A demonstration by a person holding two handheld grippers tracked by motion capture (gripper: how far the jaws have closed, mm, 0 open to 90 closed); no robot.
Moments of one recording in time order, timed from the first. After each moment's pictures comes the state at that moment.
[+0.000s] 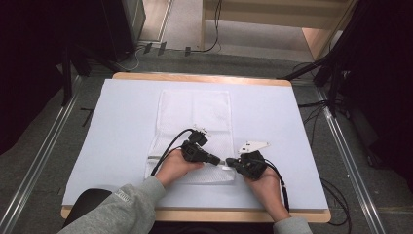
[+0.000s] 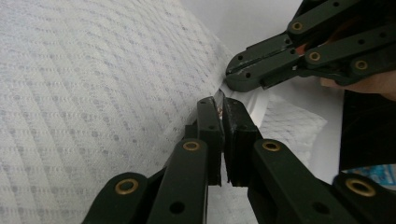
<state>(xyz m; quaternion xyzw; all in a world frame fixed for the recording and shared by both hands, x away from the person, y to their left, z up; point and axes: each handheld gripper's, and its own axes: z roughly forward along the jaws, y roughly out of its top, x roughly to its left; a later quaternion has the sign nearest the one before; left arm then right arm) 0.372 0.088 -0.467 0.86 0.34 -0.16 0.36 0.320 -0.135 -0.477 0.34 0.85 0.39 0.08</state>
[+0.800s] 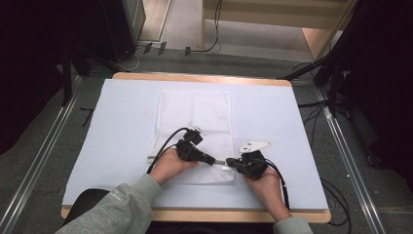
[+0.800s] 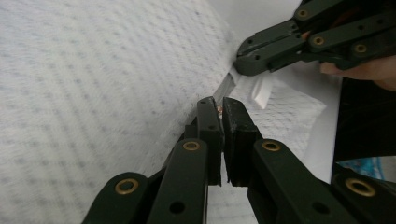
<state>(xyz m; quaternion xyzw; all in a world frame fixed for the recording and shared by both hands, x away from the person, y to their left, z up) 0.375 0.102 -0.464 0.86 0.35 -0.17 0.35 0.321 -0.138 -0.478 0.35 0.84 0.40 0.06</state>
